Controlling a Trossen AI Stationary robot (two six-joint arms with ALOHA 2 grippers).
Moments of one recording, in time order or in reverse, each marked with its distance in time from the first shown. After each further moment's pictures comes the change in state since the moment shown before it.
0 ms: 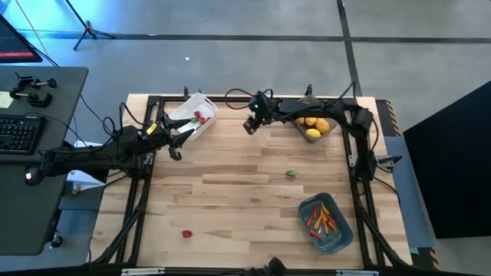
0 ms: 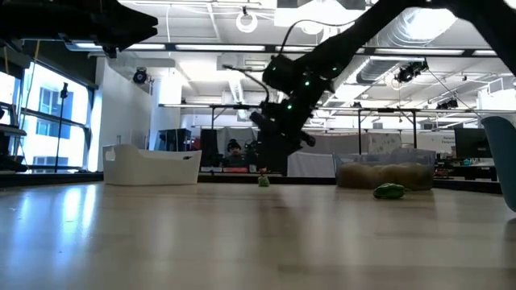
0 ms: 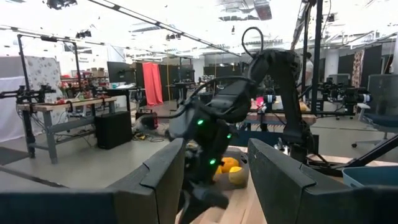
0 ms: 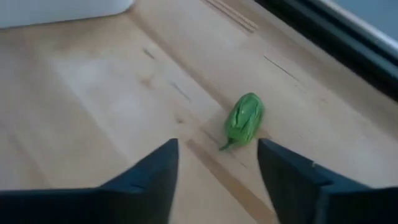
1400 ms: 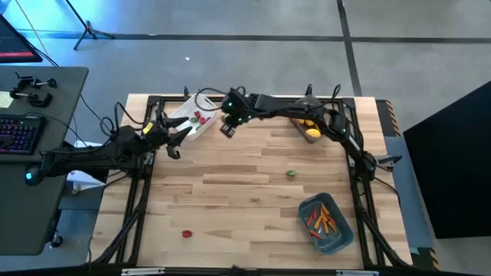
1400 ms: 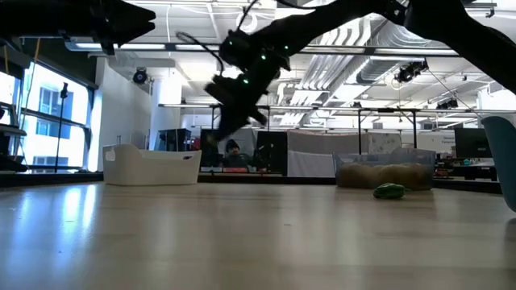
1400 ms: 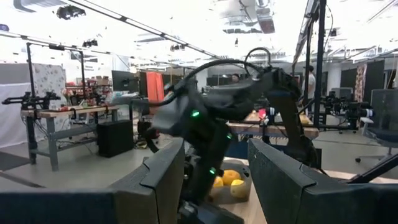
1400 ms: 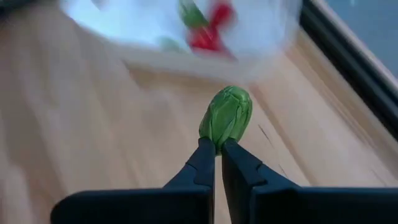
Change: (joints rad) left arm 0.000 -0.019 0.000 0.032 -0.014 -0.008; right arm 0.111 0.267 0.616 -0.313 -0.081 -0.151
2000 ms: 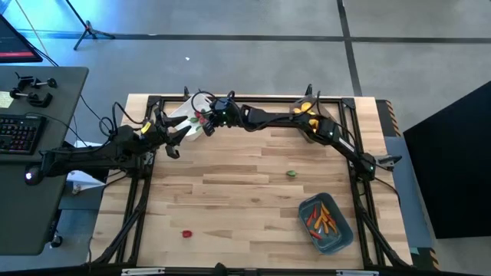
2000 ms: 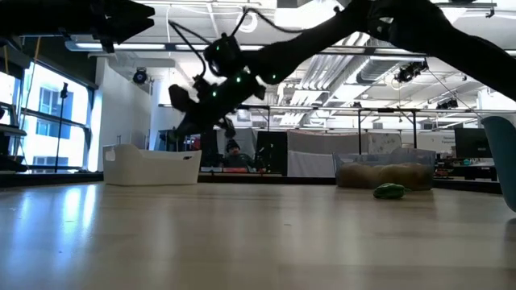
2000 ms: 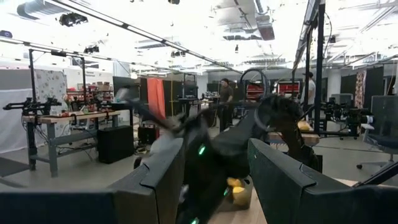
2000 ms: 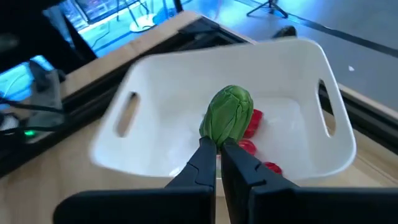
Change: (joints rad) left arm 0.000 0.000 0.000 0.029 0.000 0.006; right arm 0.045 0.158 0.000 0.571 0.105 0.180
